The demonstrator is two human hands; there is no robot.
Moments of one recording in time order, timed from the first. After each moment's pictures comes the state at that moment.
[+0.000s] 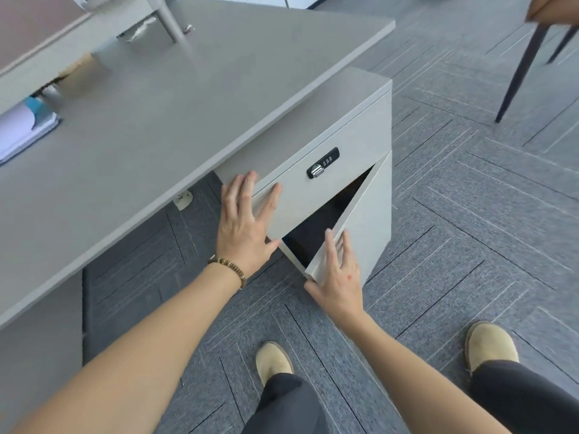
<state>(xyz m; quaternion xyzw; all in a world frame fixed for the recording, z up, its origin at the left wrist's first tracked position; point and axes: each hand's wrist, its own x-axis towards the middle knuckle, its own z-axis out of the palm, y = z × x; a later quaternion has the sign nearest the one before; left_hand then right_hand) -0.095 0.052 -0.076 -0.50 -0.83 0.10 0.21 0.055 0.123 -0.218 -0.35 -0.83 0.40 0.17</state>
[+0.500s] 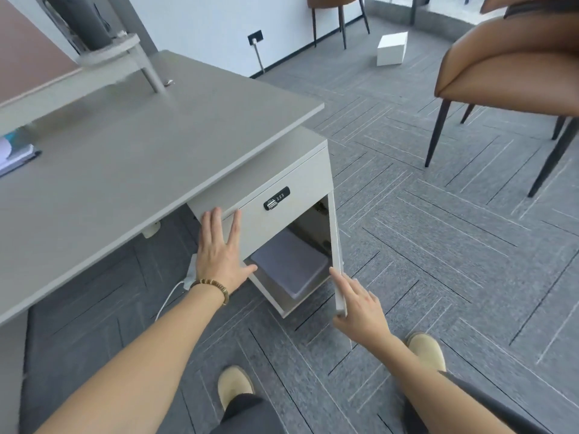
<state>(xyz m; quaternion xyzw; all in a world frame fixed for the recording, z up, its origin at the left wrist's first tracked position) -0.040 0.065 -0.051 -0.40 -0.91 0.06 0.13 0.198 0.193 -0.190 -0.33 -0.89 0.31 0.04</state>
